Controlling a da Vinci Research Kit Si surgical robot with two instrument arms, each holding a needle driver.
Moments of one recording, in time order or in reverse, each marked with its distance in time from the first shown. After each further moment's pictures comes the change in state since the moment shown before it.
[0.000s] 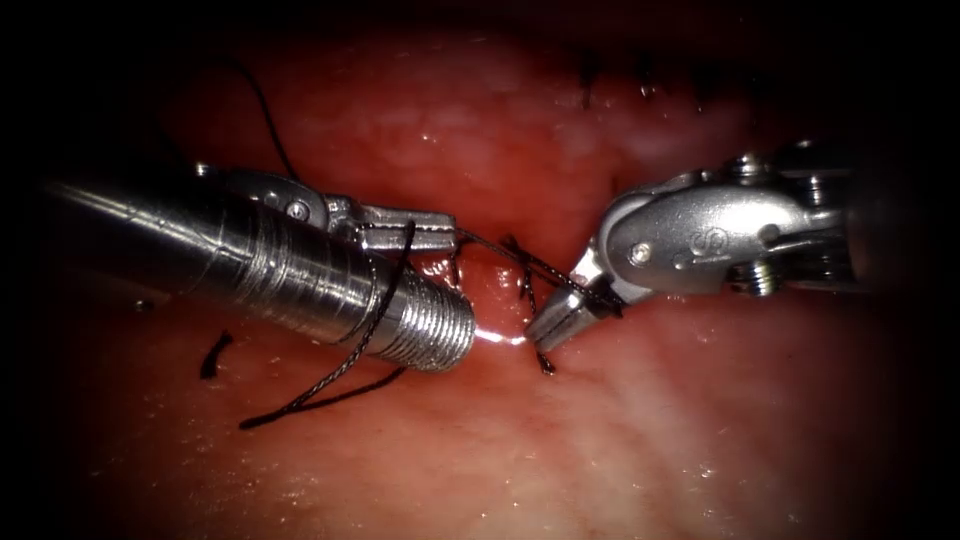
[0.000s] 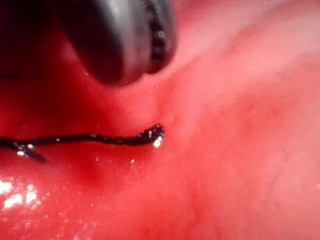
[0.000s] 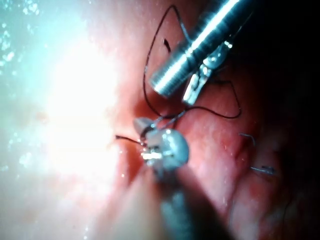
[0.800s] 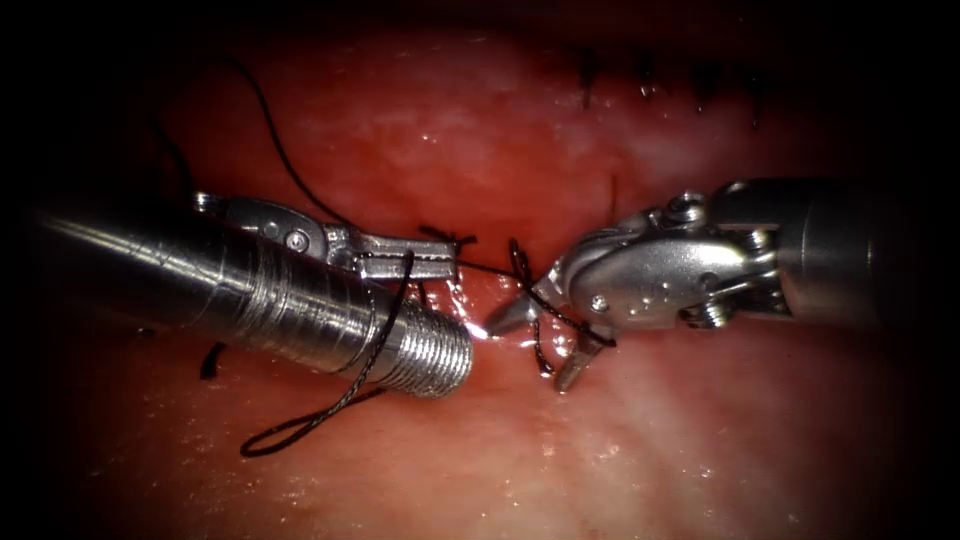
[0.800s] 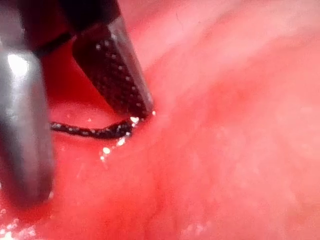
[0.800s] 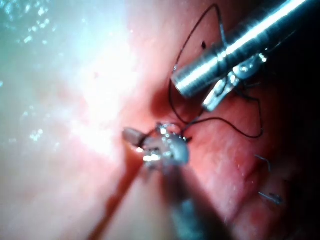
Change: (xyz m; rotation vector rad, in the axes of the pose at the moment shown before) right arm -0.002 0.000 0.004 0.077 -0.192 -0.138; left arm -0.001 0.001 0.000 -0.021 0.000 0.004
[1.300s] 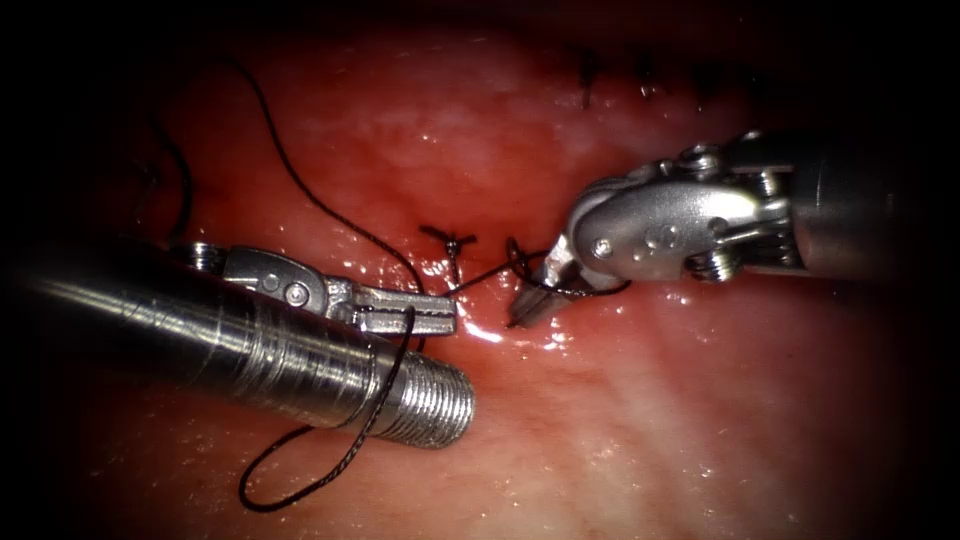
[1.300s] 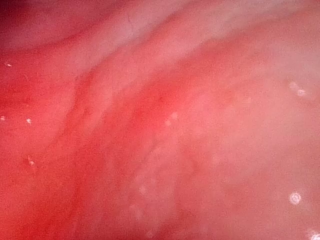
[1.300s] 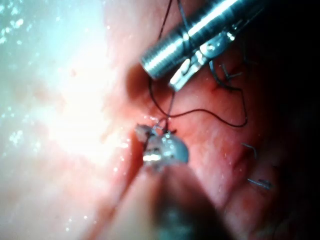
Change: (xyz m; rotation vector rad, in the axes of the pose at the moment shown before) right arm -0.001 0.002 -0.003 -0.155 0.174 0.166; left arm -0.001 0.003 0.000 -0.052 -0.037 0.009
